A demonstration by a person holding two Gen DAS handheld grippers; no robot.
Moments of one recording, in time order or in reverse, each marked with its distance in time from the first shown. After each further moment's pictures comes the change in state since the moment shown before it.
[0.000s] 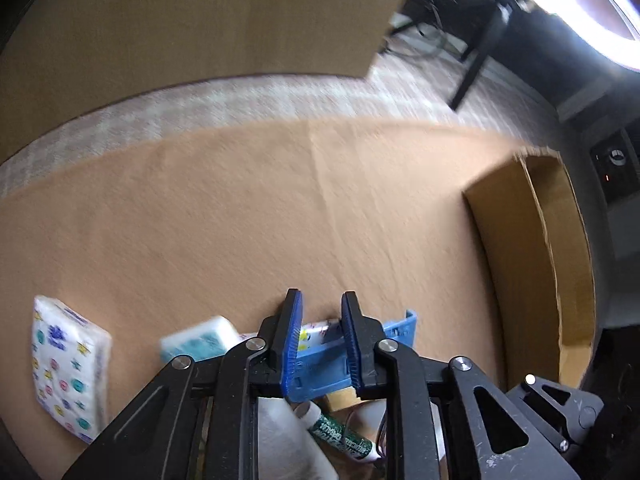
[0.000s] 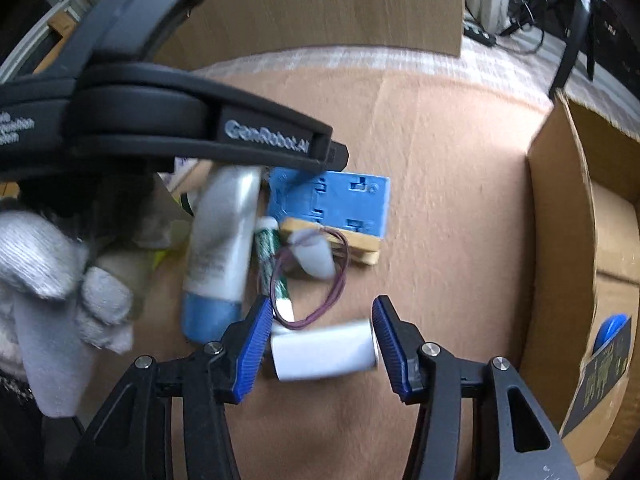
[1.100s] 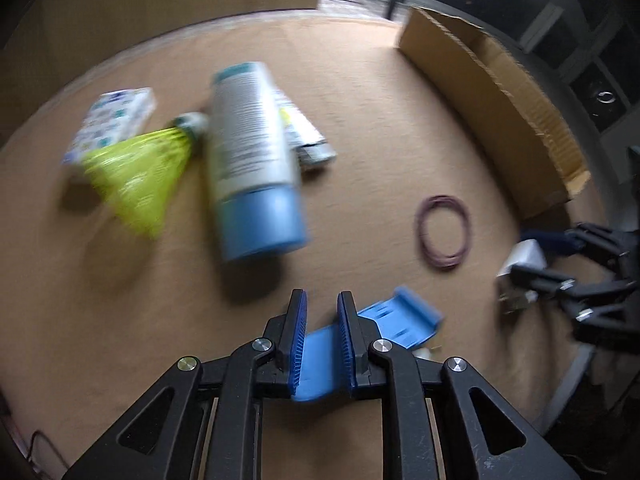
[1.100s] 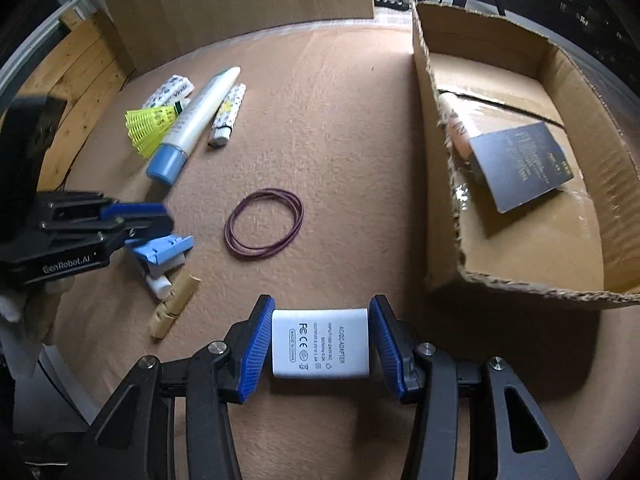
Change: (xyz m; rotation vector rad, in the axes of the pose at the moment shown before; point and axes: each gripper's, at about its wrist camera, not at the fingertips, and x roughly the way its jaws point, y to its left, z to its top) left arm -0.048 -0.011 -0.178 0.128 -0.022 0.090; right arm -0.058 -0.029 -0.160 0.062 -0.071 -0.069
